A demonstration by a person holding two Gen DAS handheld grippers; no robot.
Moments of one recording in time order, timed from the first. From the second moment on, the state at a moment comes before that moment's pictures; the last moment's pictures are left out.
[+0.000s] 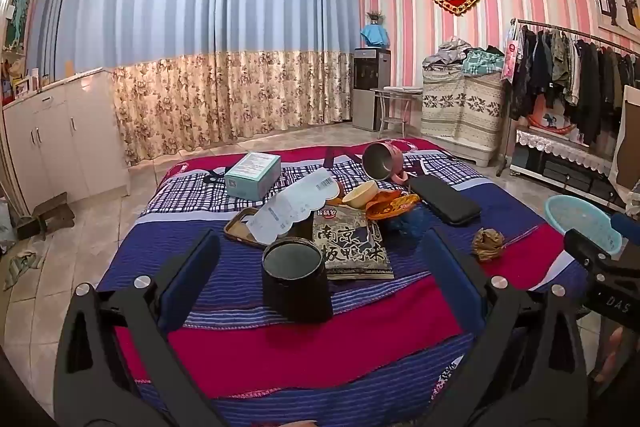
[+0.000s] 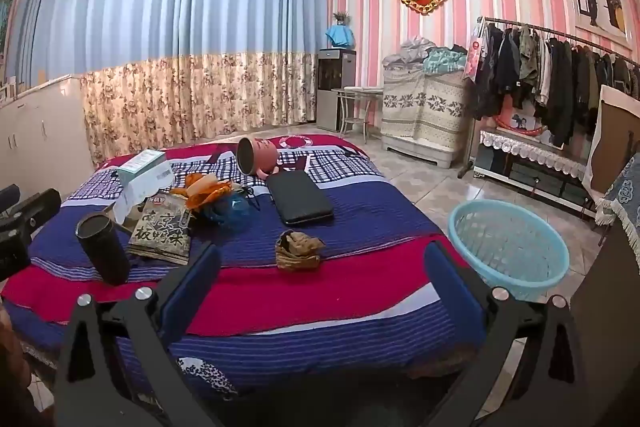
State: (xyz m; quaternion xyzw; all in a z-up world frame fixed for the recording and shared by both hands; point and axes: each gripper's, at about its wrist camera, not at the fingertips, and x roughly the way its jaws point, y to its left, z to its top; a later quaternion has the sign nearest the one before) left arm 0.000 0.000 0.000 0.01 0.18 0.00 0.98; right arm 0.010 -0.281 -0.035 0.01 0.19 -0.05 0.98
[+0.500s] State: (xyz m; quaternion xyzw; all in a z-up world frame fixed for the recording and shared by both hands) left arm 0.009 0.003 -0.001 0.01 0.19 0.00 0.98; right arm 0.011 -0.287 -0.037 0.01 0.20 -0.05 0.98
